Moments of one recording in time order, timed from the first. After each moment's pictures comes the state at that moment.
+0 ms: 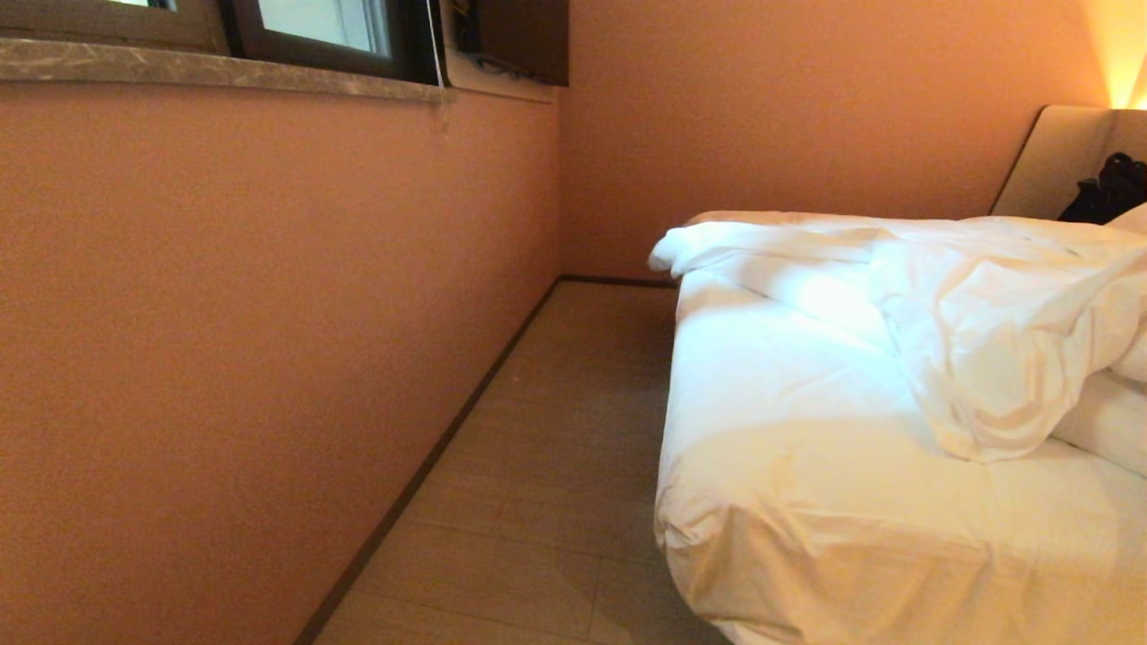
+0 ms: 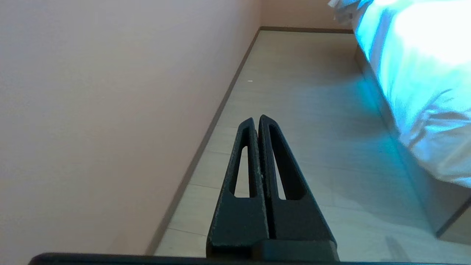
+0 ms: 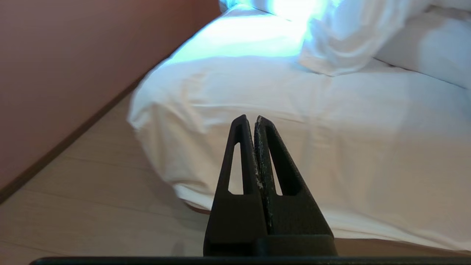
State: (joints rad) left arm 0.01 0.00 0.00 0.01 -0.01 0.01; right arm 0.01 0.00 0.00 0.00 0.00 0.00
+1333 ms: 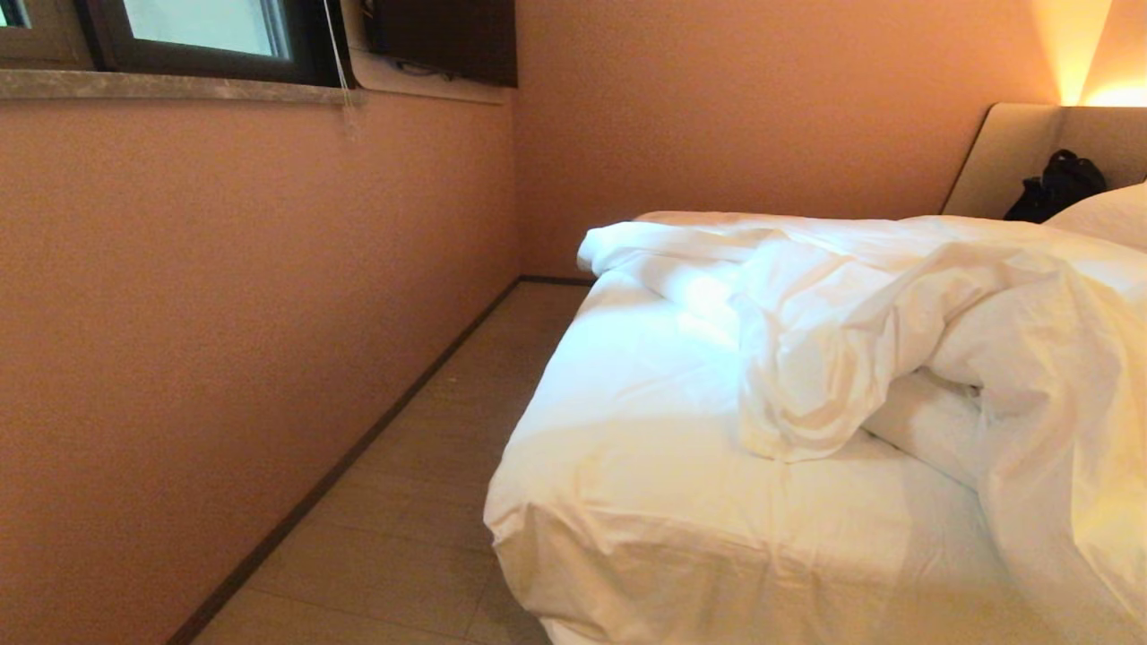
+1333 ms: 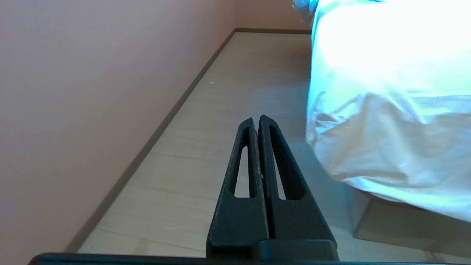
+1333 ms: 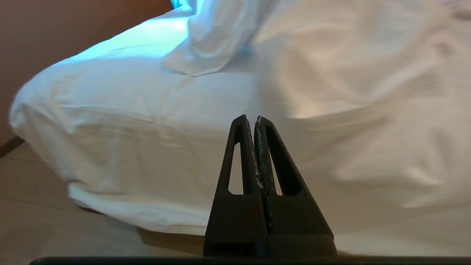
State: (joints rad) left arm 0.01 0.00 0.00 0.01 -0.01 0.01; right arm 0.01 0.00 0.00 0.00 0.00 0.00
